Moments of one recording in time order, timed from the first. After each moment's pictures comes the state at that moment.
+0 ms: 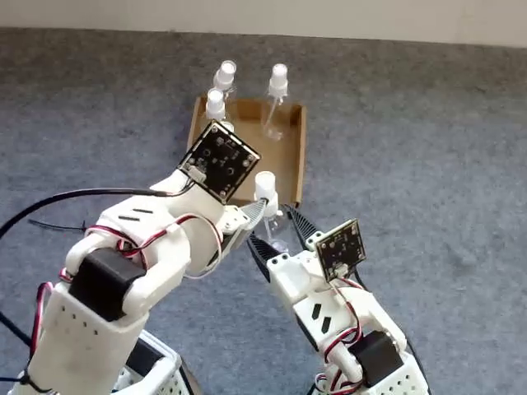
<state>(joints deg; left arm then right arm) 25.9 -52.6 23.9 74.2 -4.9 -35.7 -104.5 84.4 39.5 -0.9</state>
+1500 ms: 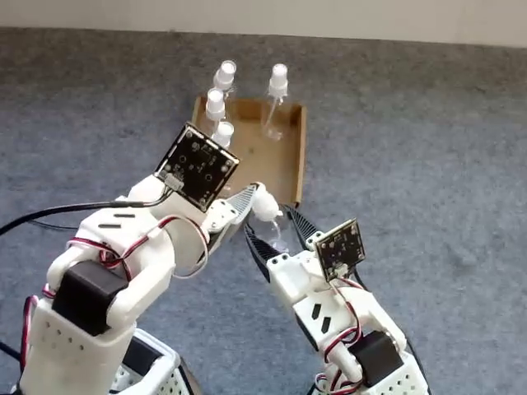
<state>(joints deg) 25.1 -54.5 24.3 70.6 -6.9 -35.7 -104.5 84.5 39.6 -0.9</state>
